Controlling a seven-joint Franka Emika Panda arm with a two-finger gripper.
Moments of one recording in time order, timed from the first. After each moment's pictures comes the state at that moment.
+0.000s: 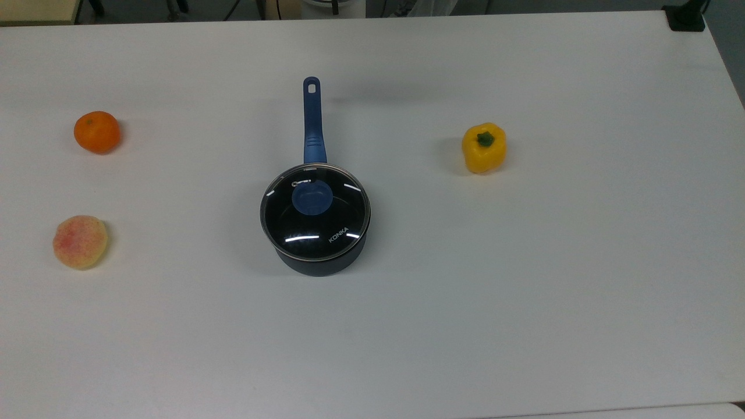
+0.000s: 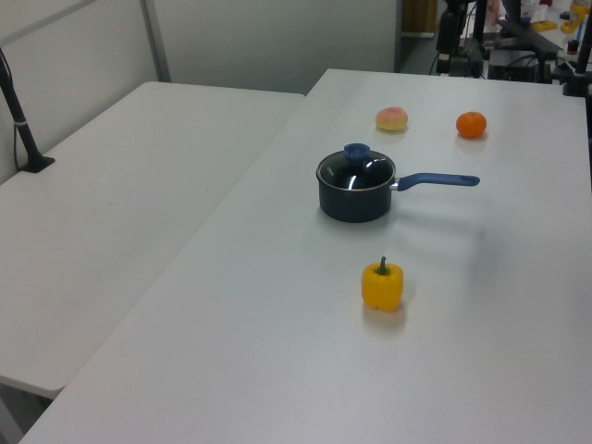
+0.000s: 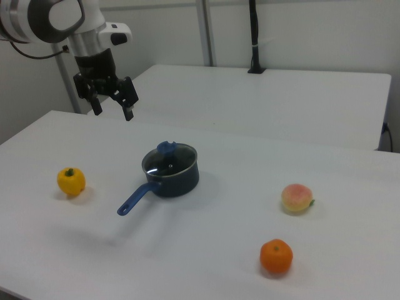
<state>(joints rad) 0.05 -0.02 0.01 -1.61 0.02 1.67 -0.04</state>
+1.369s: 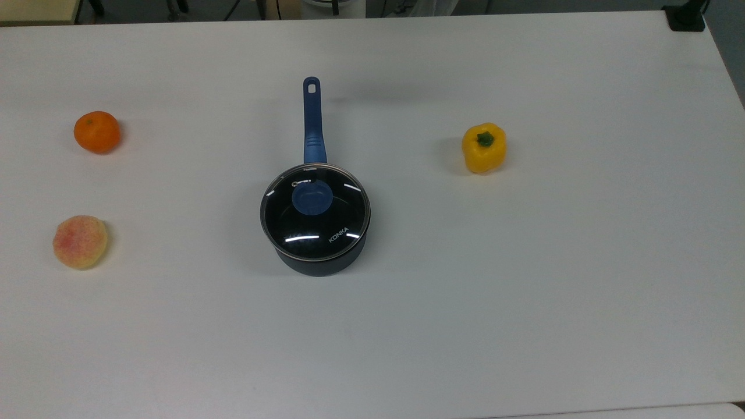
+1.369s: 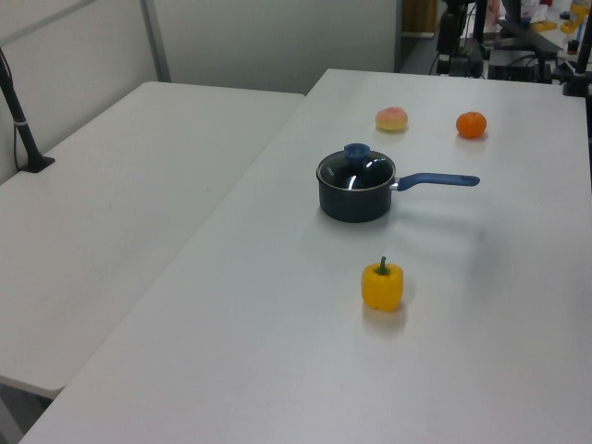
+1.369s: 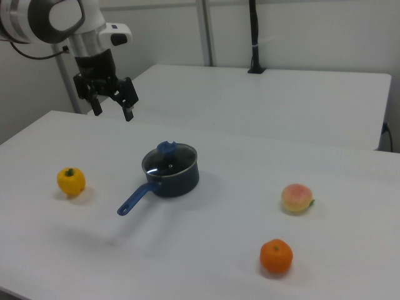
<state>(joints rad) 0.05 -0.02 0.01 -1.61 0.02 1.67 -0.04</state>
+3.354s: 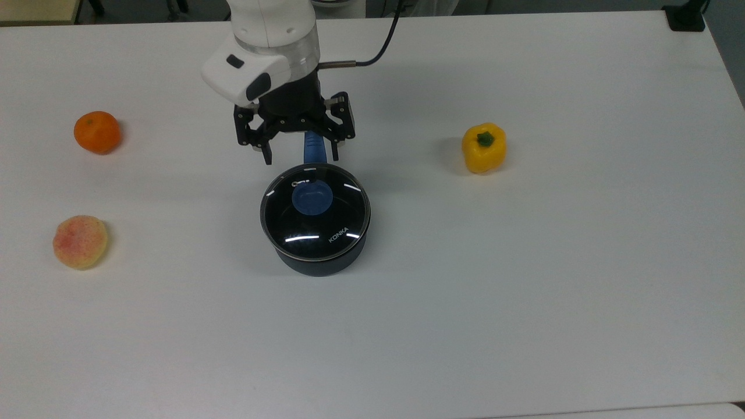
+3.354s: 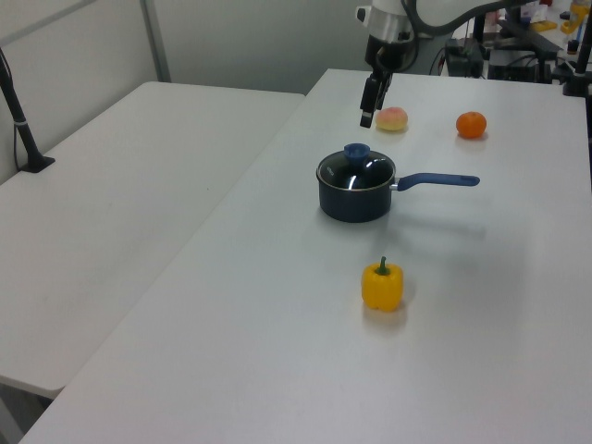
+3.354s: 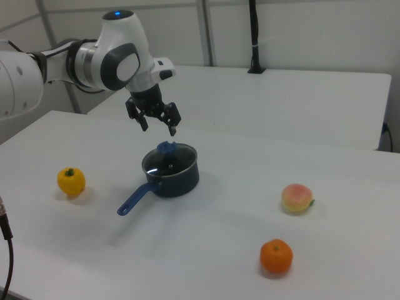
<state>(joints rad) 0.02 0.34 0.05 -1.50 0.02 2.04 -0.07</state>
